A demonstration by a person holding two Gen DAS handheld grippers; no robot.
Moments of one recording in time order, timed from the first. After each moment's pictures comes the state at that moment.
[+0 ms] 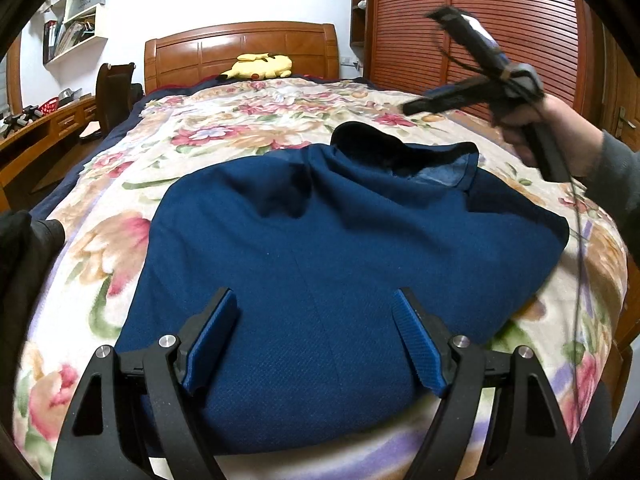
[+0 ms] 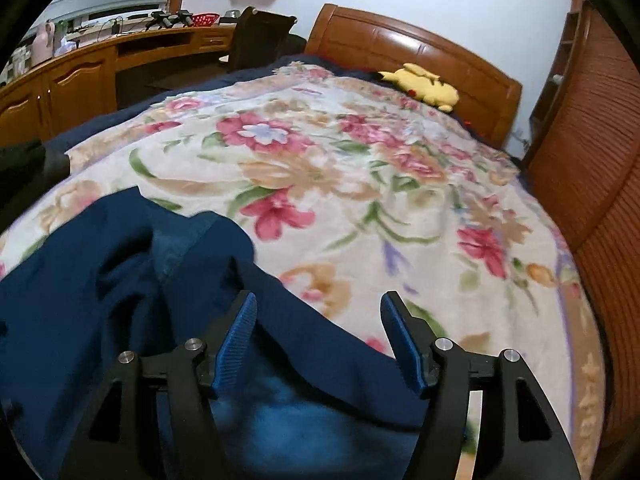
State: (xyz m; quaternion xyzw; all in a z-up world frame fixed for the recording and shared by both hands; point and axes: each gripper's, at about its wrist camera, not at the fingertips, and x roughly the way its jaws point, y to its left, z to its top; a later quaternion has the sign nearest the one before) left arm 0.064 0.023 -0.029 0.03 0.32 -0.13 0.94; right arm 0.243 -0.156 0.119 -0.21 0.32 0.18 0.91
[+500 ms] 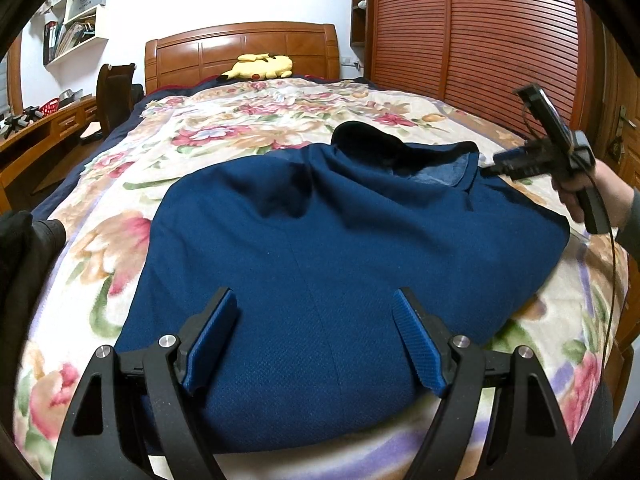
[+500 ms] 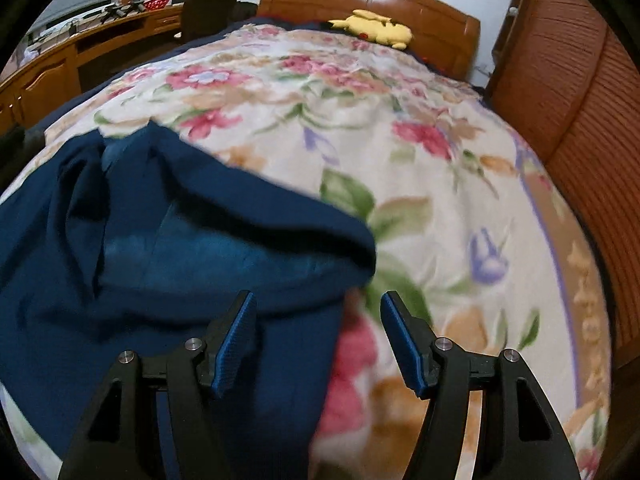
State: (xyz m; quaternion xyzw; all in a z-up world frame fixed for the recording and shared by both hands) left arm 0.065 0.023 -0.029 0.03 0.32 -0.13 0.94; right arm 0.199 -0.263 0.059 -0.16 0.40 0.15 0.89
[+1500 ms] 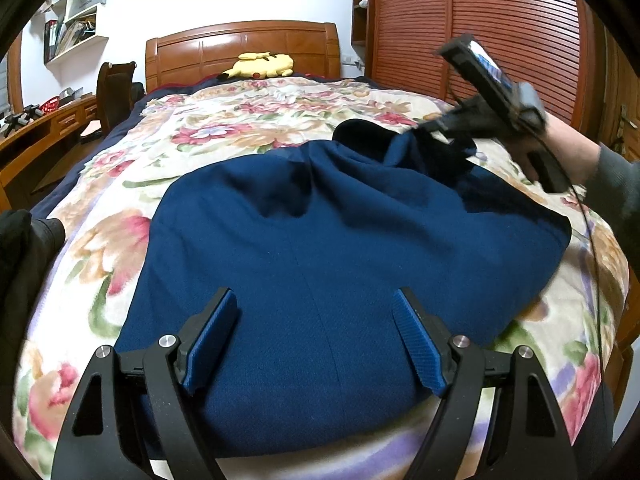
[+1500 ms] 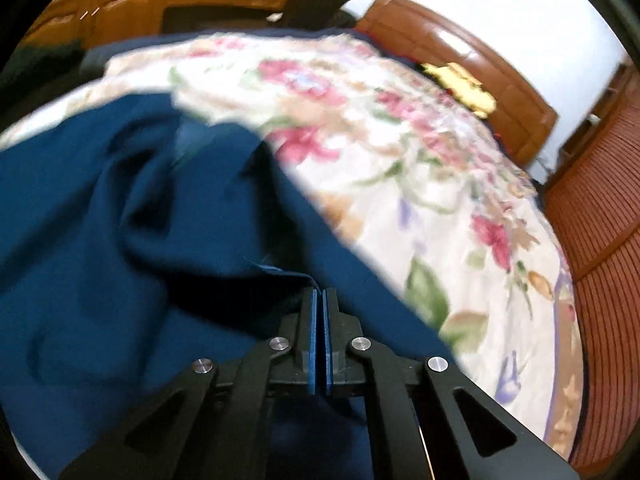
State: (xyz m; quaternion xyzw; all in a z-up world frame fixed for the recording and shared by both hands) left arm 0.066 0.025 -0.032 0.03 0.32 -0.13 0.94; right arm 0.263 -0.167 0.066 -0.28 0.32 0.21 0.88
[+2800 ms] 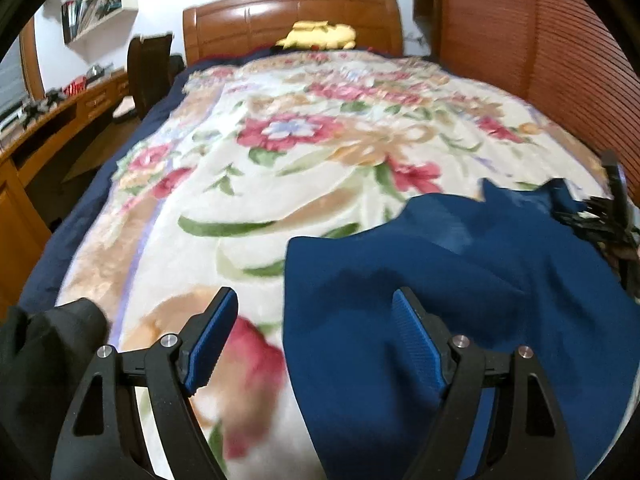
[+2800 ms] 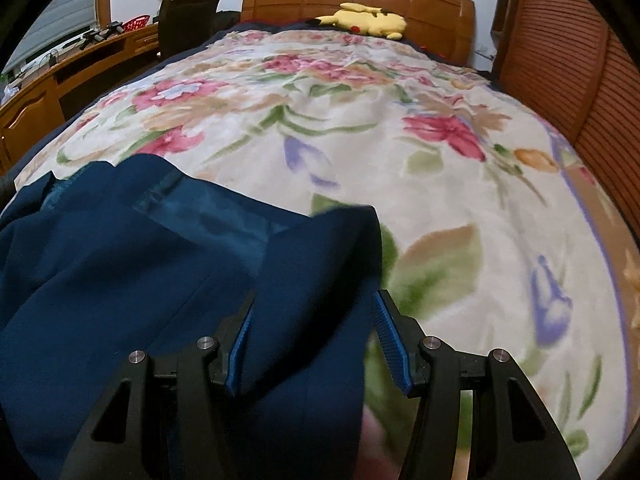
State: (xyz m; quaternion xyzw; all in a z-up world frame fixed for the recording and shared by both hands) left arm 0.253 0.115 -0.018 0.03 0.39 -0.04 0.92; right arm 0.352 -0.262 0.007 -0.11 0.39 0.14 0.90
